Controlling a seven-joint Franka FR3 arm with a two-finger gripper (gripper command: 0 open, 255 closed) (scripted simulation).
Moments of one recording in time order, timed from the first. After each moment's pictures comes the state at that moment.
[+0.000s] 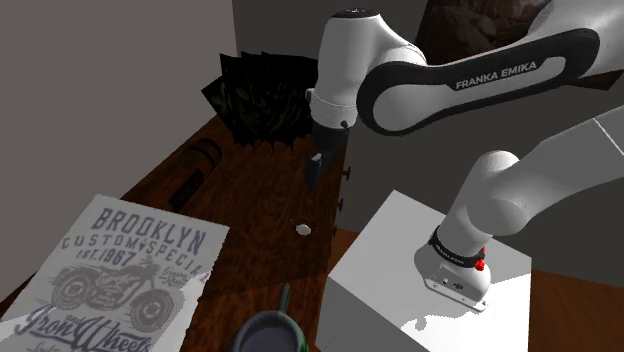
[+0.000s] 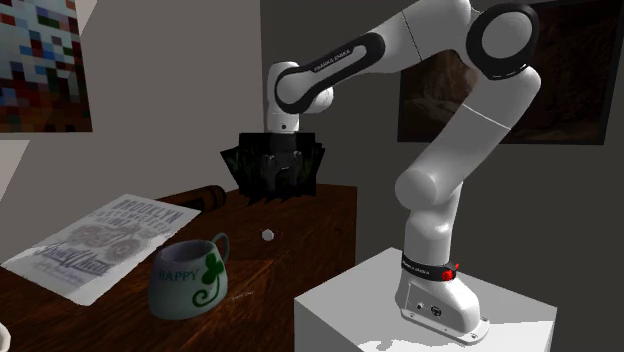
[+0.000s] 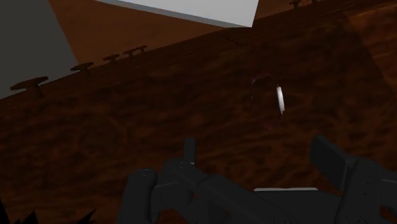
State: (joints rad) arm 0.09 -0.55 0.45 -2.51 0.20 2.04 0.20
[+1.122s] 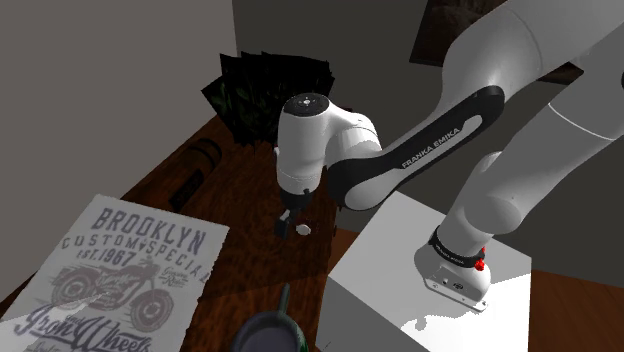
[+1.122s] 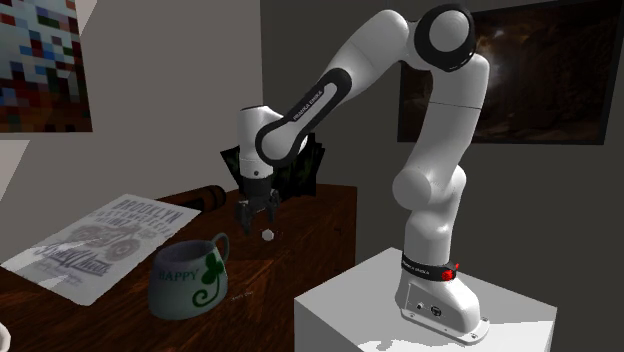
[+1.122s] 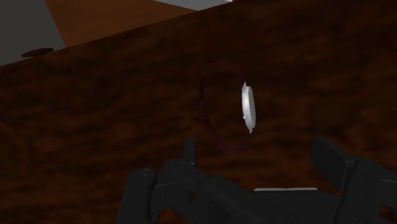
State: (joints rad) arm 0.01 -0.20 0.71 -2.50 0.01 2.37 0.48
